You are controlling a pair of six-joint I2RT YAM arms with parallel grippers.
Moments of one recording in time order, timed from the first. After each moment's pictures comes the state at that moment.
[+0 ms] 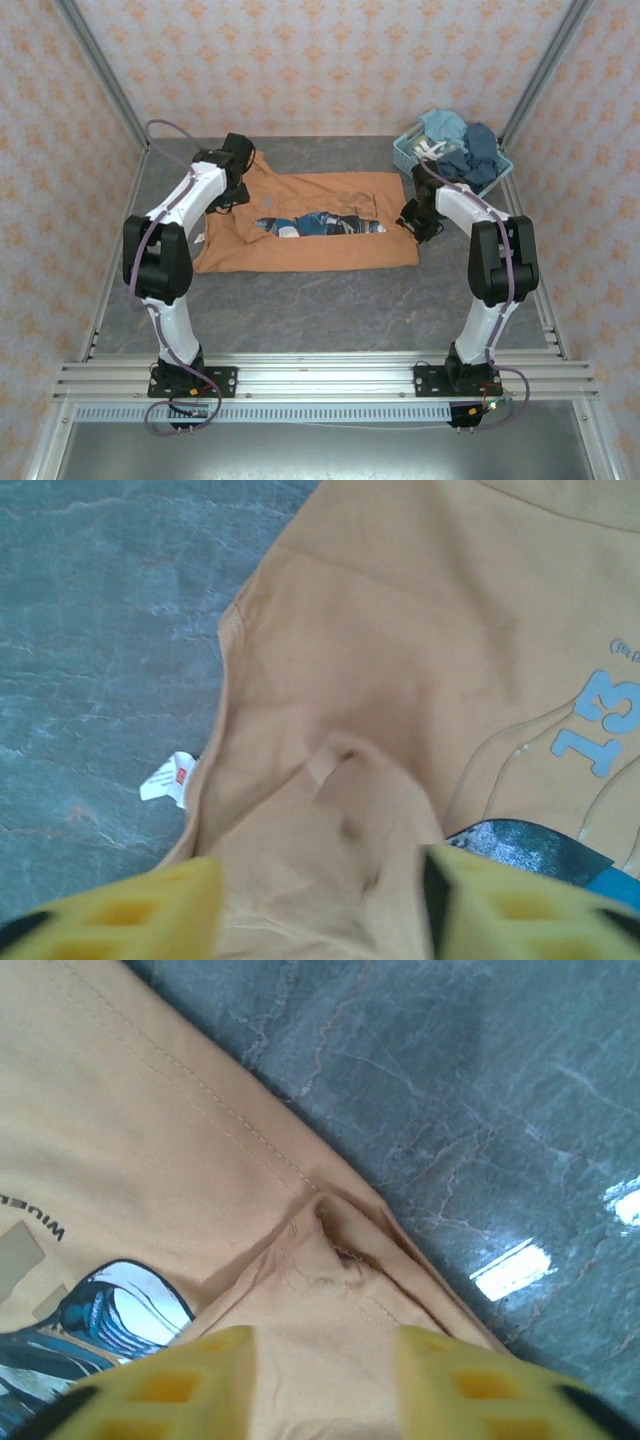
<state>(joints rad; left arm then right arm) -0.16 1.90 1.63 -1.03 -0.38 -0.63 0.16 1.85 1.32 -0.81 -0.11 0.90</state>
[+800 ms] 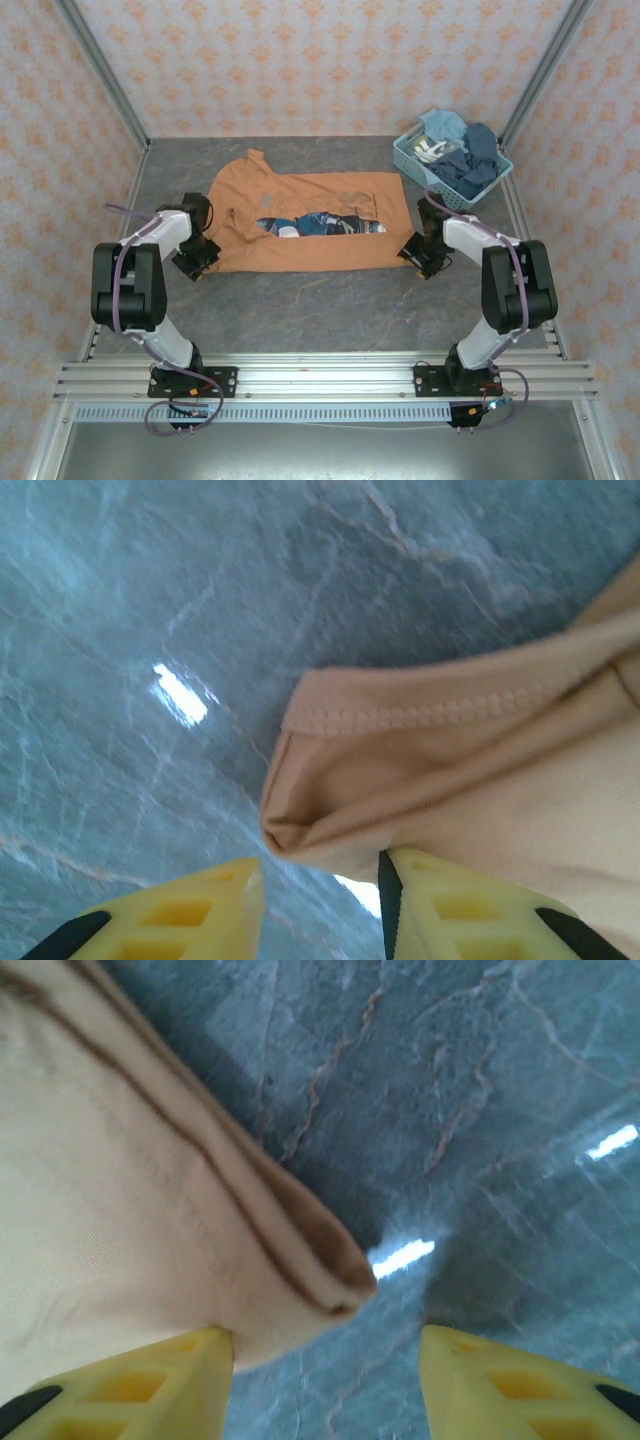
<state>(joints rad) 0.07 1.68 1.02 -0.91 -0.12 -0.88 0.15 1.66 0.96 -0.72 -0.17 0.87</state>
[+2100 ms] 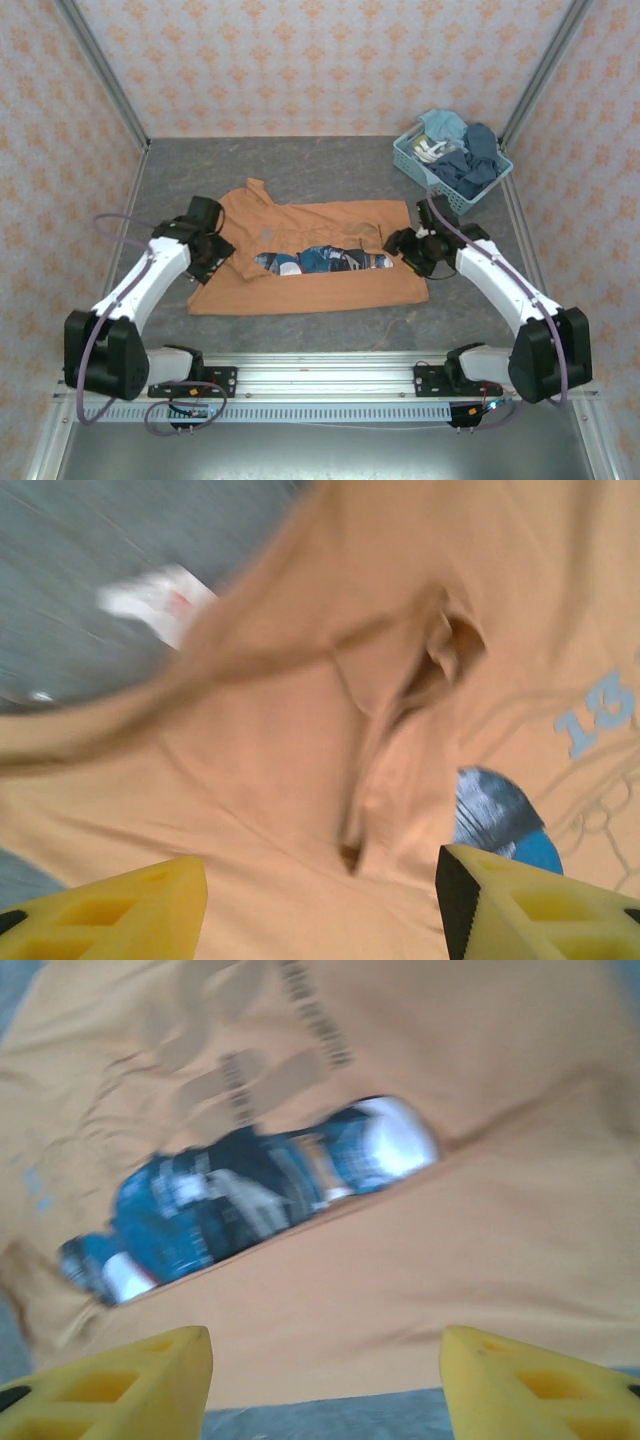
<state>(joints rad) -0.16 1.33 0.92 -0.90 -0.06 -1.11 0.32 1.28 0.91 -0.72 -0.31 0.85</state>
